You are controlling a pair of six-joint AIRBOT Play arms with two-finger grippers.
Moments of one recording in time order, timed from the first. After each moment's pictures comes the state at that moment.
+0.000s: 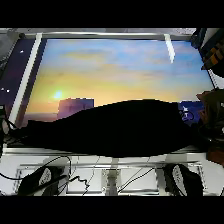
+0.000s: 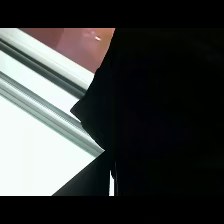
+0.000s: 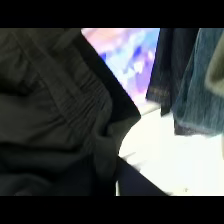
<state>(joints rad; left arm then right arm) 0.40 -0.77 0.59 1.95 -1.15 -1.70 -0.50 -0.64 0.64 -1.62 1.30 1.53</state>
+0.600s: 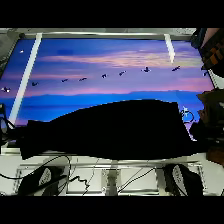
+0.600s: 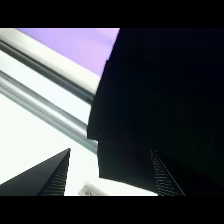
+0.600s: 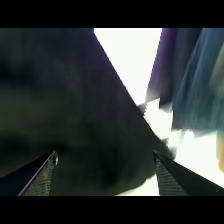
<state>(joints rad) 0.40 -0.77 0.63 1.96 -1.17 -1.67 -0.50 -0.66 0.66 -1.61 1.22 1.47</state>
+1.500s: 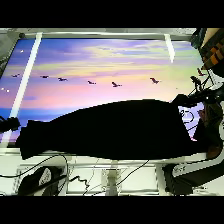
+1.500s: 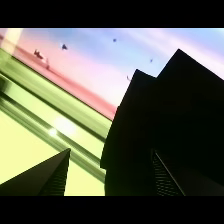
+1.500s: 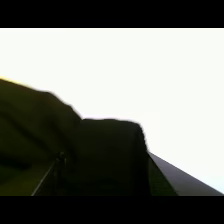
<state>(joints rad) 0.40 -0.77 0.76 1.96 -1.16 -1.68 -0.50 -1.69 1.30 -1.10 1.20 1.00</state>
